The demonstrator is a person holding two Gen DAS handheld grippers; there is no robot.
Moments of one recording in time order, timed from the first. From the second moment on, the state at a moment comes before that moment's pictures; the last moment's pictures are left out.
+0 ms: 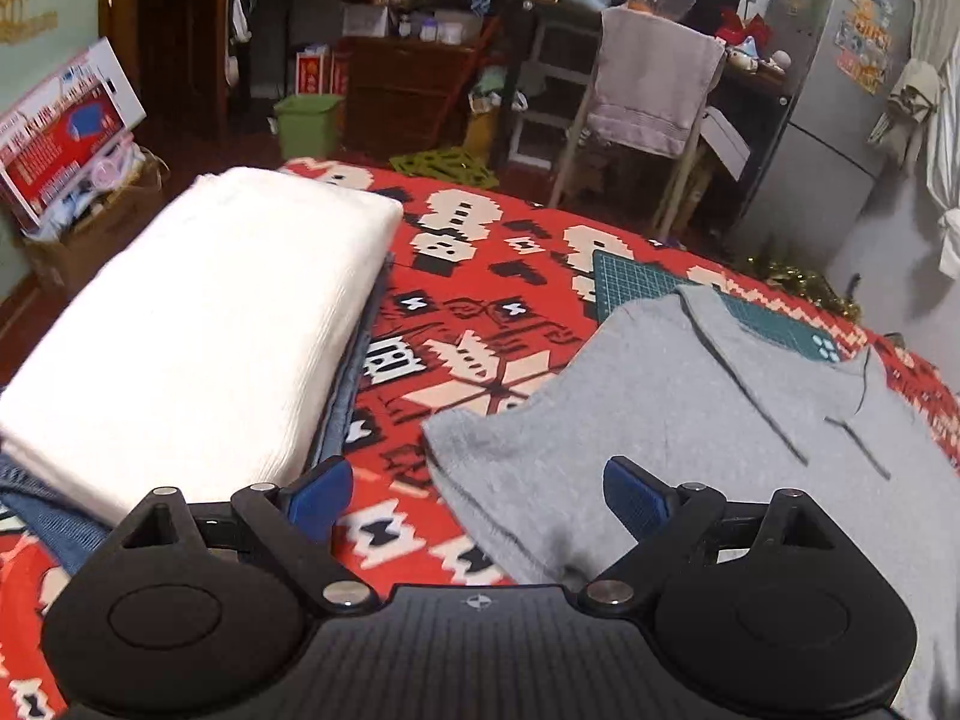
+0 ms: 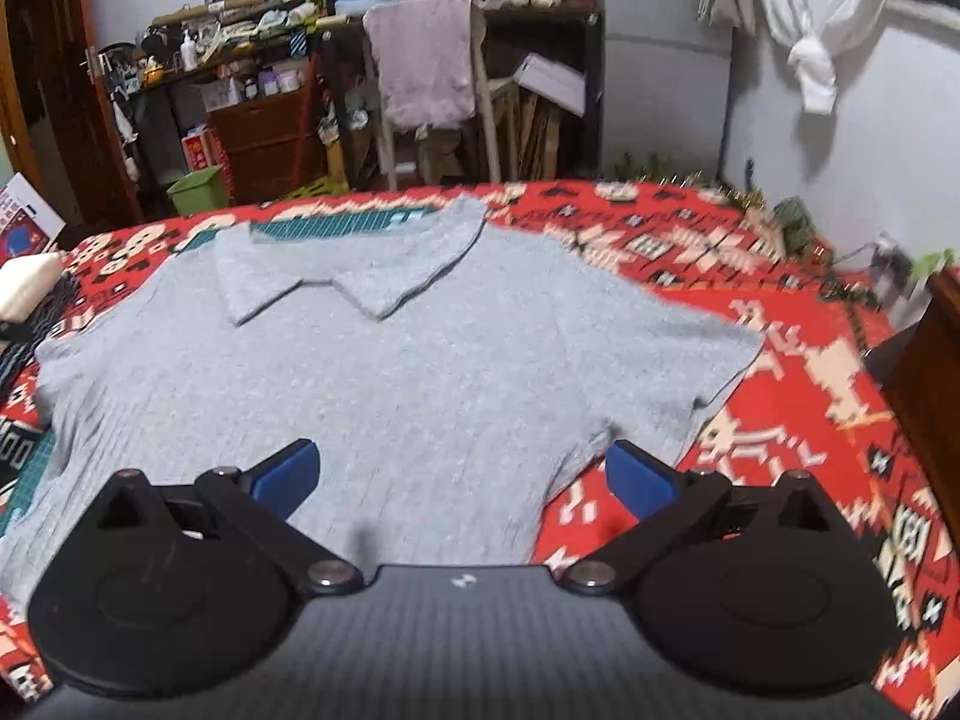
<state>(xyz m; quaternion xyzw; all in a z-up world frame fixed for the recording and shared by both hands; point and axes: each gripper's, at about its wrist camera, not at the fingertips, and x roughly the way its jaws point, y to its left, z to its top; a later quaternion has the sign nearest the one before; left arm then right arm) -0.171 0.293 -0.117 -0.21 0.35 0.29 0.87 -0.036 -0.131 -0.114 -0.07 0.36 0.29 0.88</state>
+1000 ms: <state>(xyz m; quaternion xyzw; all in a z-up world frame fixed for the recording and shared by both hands) -0.129 0.301 -0.148 -0.03 0.43 0.33 0.84 -0.034 -0.127 -0.124 -0.03 0.38 0.35 0.85</state>
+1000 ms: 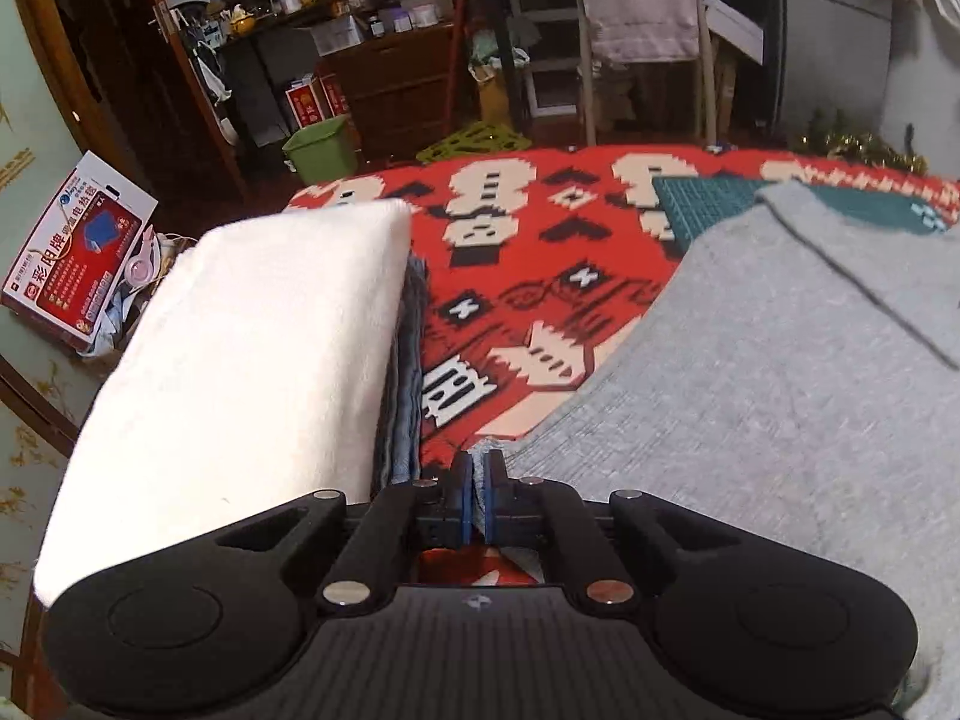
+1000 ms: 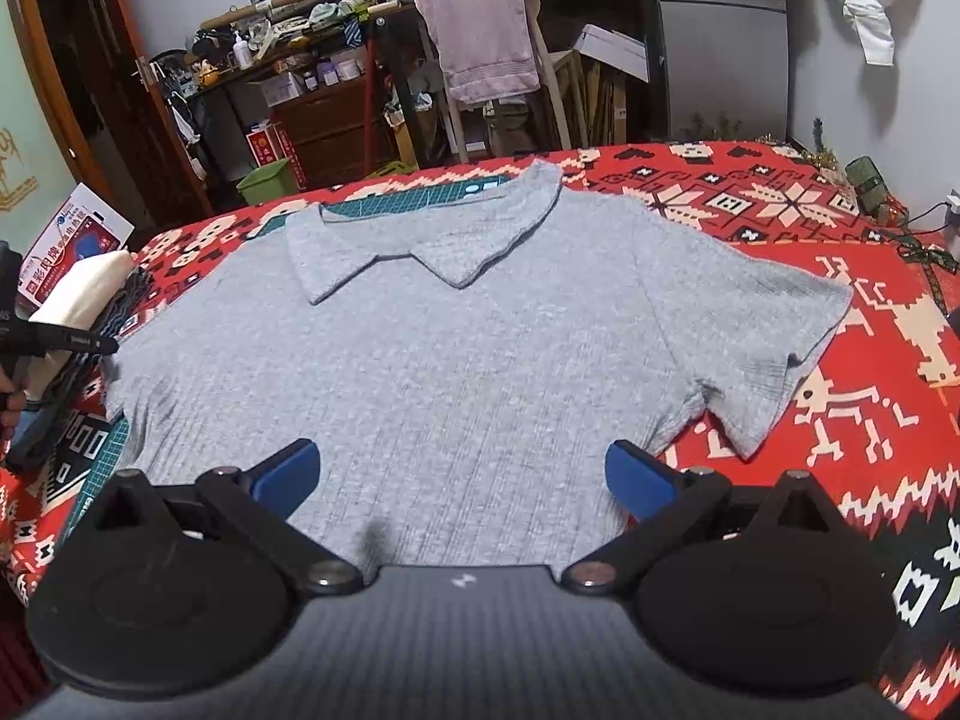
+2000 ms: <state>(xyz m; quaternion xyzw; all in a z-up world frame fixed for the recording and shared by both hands) -0.169 0.313 -0.128 -0.33 0.39 0.24 0.83 -0.051 -0.146 -0.113 -0.01 0.37 0.36 0.85</state>
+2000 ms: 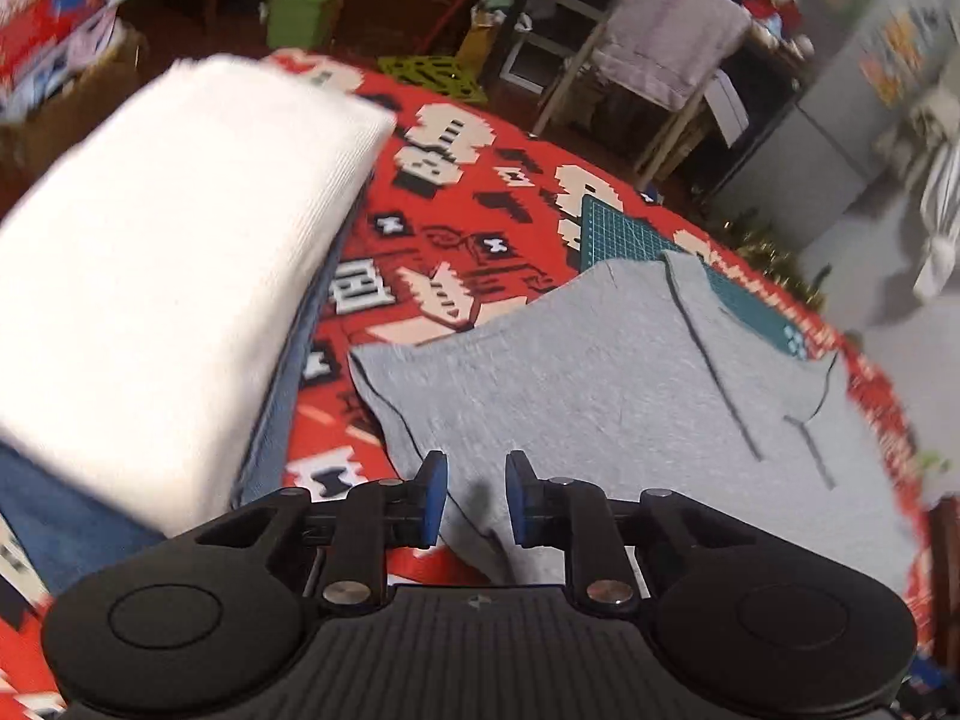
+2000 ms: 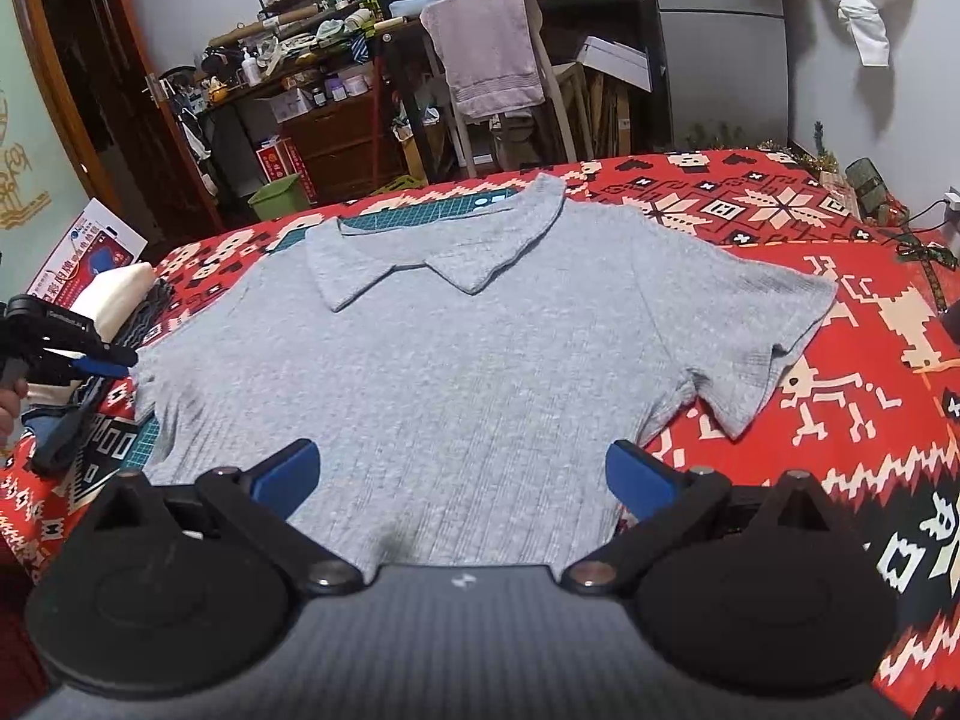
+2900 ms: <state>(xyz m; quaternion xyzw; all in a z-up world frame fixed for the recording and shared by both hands) -0.179 0.338 -0.152 -0.50 0.34 0.25 0.75 -0.053 -0.148 -0.113 0.00 0.38 0.37 0.85</state>
